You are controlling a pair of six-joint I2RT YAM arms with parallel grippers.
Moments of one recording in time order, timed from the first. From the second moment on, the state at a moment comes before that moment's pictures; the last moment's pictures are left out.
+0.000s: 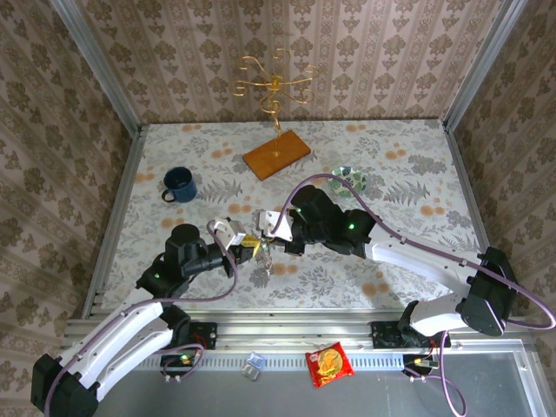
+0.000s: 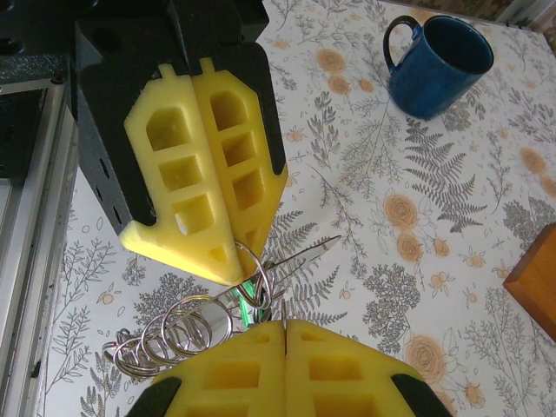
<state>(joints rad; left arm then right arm) -0.63 0.64 0.39 -0.05 0.55 0.03 0.92 1.38 1.11 -0.40 -0.21 -0.54</state>
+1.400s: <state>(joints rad) -0.63 0.66 0.39 -0.05 0.53 0.03 0.93 1.41 1.12 -0.40 -0.21 -0.55</state>
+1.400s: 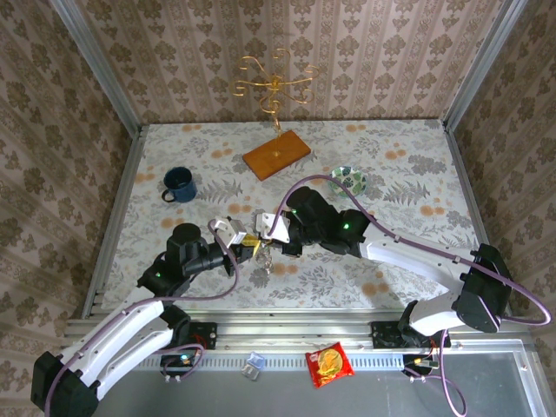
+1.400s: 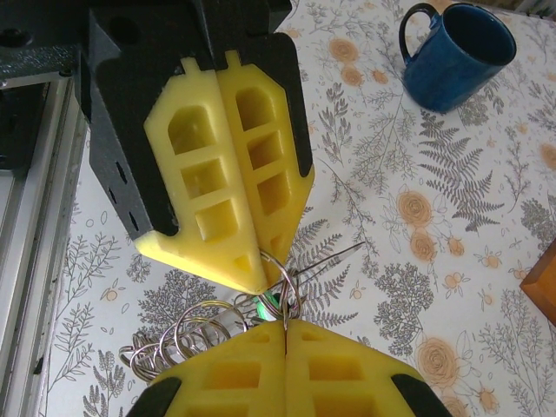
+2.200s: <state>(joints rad) -0.64 0.63 0.35 0.11 0.48 -0.03 0.93 1.29 1.00 -0.34 -0.23 -0.61</state>
